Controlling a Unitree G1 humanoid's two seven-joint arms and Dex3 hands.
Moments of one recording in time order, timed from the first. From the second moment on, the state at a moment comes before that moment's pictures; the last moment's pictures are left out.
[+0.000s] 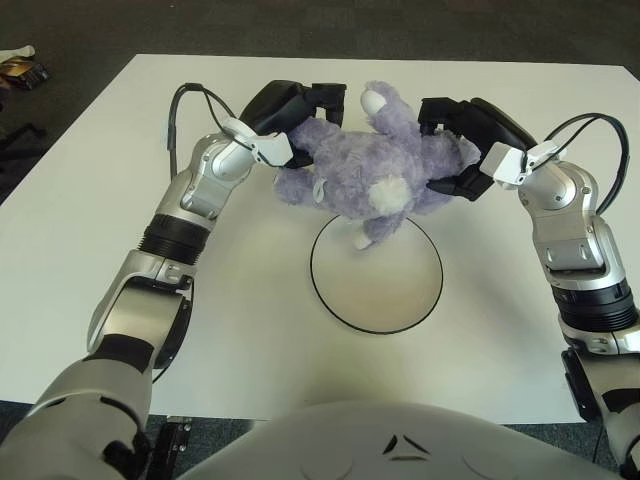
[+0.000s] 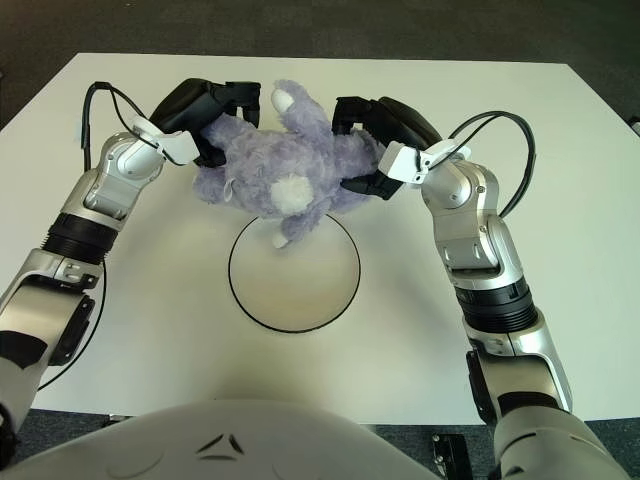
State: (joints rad) left arm -0.69 0.41 -0.24 0.30 0.42 -0.47 -0.19; right arm -0.44 -0.52 0.12 -0.30 -0.39 0.18 0.45
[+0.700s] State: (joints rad) left arm -0.67 0.43 -0.23 0.28 0.40 -0.48 -0.24; right arm -0.42 -0.52 0.12 -0.27 -0.39 0.10 0.43
